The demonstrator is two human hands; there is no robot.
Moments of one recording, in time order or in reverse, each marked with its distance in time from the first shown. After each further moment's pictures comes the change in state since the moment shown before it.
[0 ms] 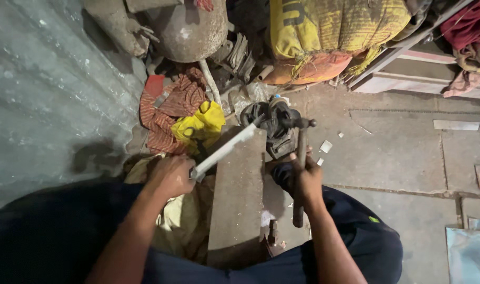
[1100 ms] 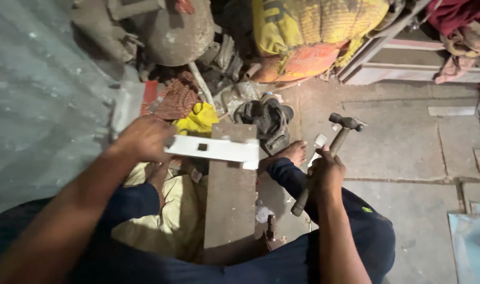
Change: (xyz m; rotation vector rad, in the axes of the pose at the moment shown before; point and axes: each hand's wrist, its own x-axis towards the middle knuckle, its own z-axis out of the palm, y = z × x) left_hand 0.051 -0.001 -0.107 0.479 -0.274 0.179; right_hand -0.013 -0.018 -0.056 0.374 0.215 0.023
